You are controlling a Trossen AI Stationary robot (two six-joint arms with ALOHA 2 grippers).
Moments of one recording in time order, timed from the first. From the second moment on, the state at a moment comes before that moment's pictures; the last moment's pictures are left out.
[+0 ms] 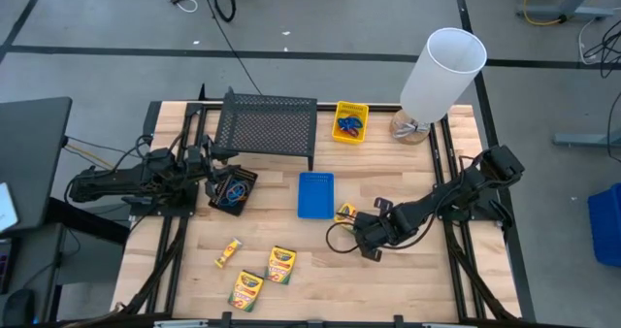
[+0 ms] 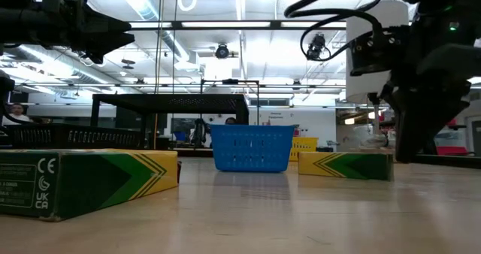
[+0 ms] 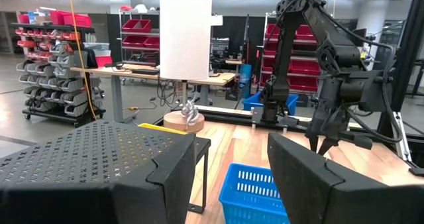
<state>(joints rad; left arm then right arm) 0.05 0.03 0.11 0.06 -0.21 0.00 0.46 1.67 0.93 -0.64 0.23 0.72</state>
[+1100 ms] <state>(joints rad) 0.05 0.03 0.11 0.06 -0.21 0.00 0.45 1.66 0.90 -0.59 0.24 0.68</state>
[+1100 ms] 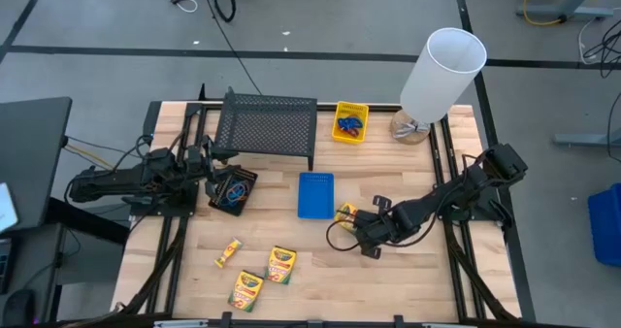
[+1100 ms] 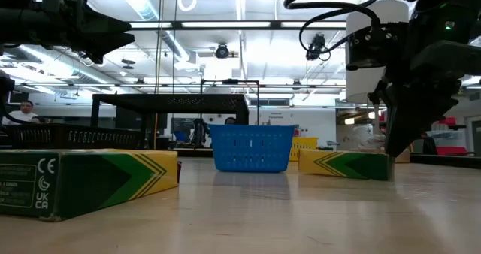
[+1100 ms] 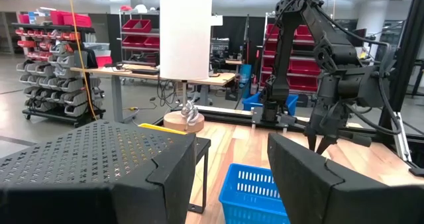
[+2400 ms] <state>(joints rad) 0.05 0.04 0.11 0.05 -0.21 0.00 0.47 1.70 0.89 -0.58 0.12 0.76</state>
